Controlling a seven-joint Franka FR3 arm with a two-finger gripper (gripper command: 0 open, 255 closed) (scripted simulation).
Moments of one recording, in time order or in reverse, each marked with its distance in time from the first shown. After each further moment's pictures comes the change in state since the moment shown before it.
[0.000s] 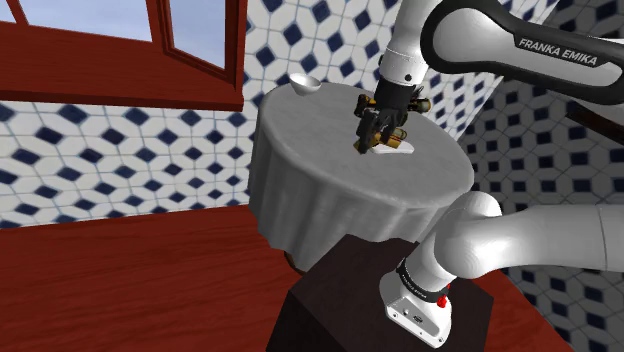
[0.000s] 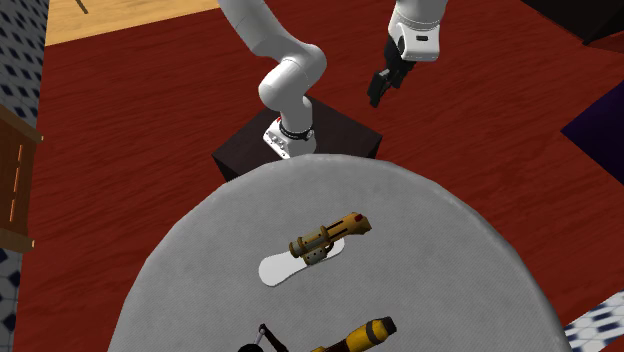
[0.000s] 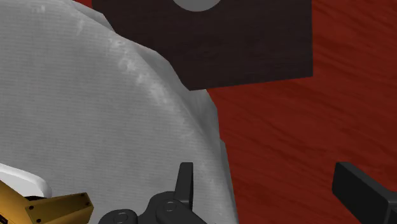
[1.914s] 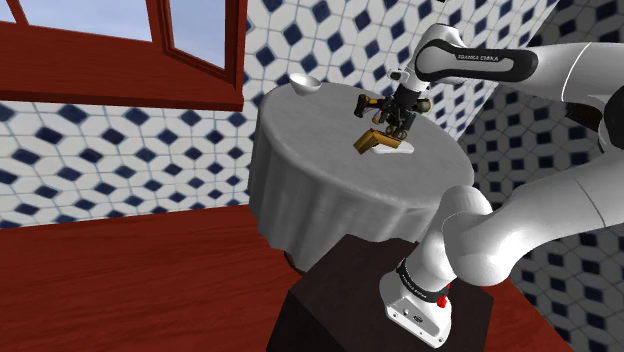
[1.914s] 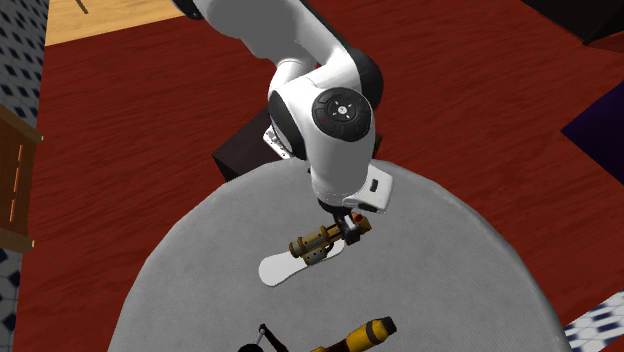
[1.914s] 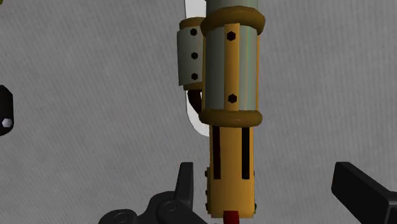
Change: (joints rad) arm 0.382 0.265 -1.015 0.186 -0.450 0.346 -1.563
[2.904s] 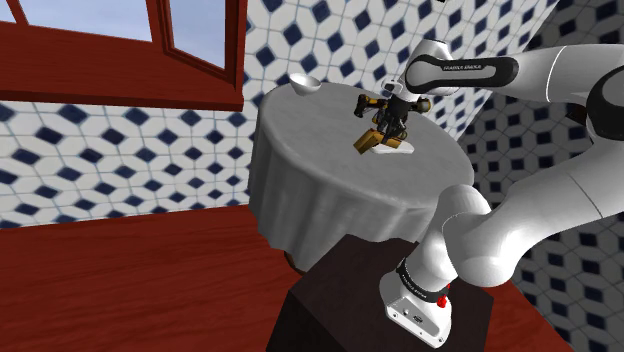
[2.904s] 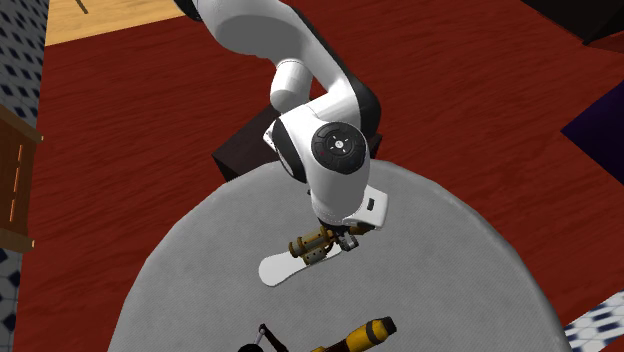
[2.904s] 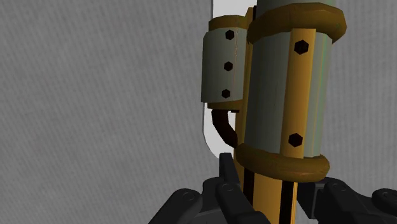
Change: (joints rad) arm 0.074 0.068 -0.126 -0.029 0.002 0.121 -0.089
